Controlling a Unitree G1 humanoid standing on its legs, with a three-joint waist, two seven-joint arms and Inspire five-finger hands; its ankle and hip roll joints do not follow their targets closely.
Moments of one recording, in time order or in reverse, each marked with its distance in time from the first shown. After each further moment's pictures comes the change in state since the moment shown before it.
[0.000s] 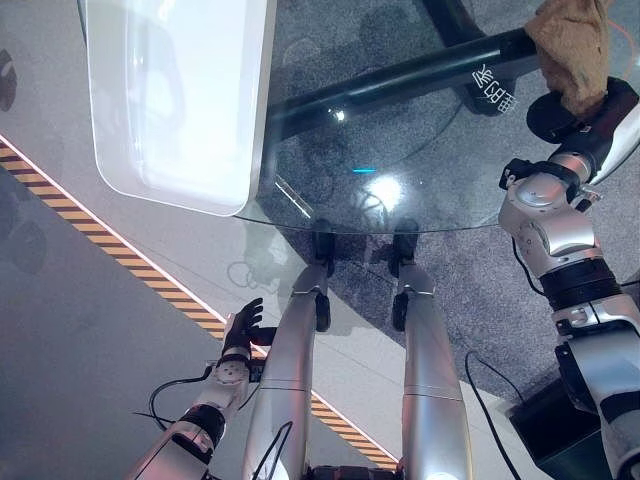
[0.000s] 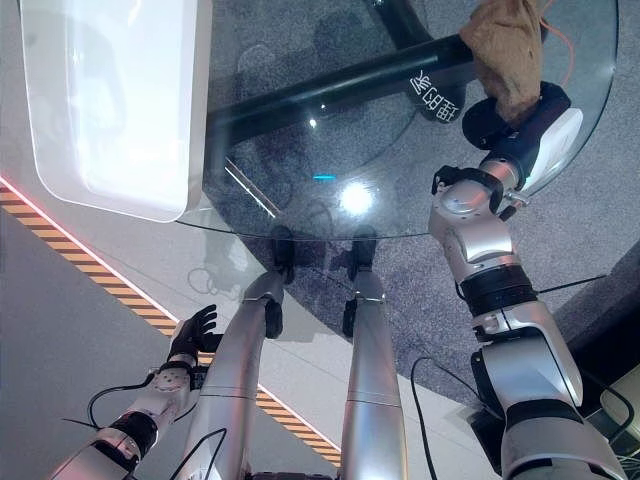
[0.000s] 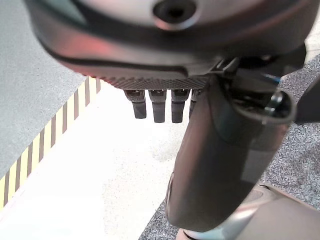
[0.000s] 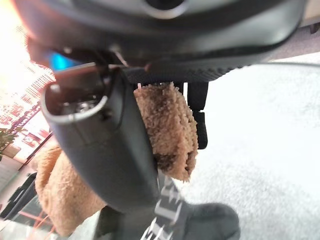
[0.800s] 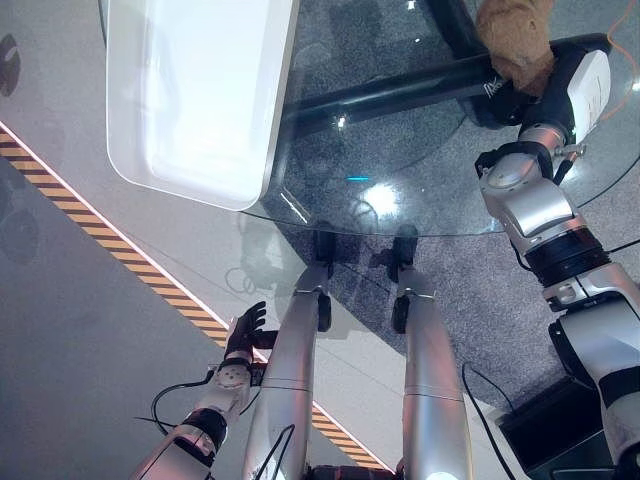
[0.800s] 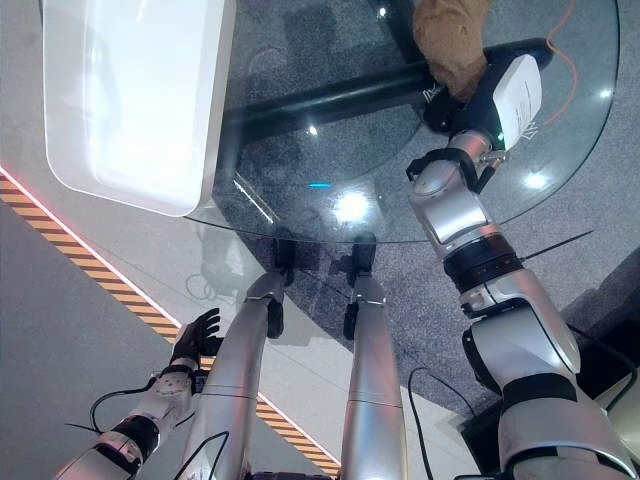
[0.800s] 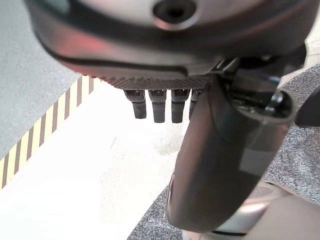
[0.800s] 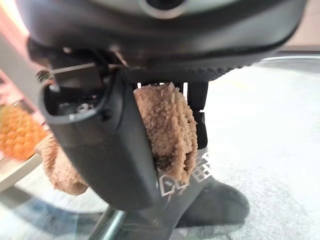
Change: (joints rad) left arm 0.014 -0.013 0.010 0.014 0.001 -0.026 -0.034; right arm -0.174 -0.001 0.199 0.073 -0.248 0.239 0.226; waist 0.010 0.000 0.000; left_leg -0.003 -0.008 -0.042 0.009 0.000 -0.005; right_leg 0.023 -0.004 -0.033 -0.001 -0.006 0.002
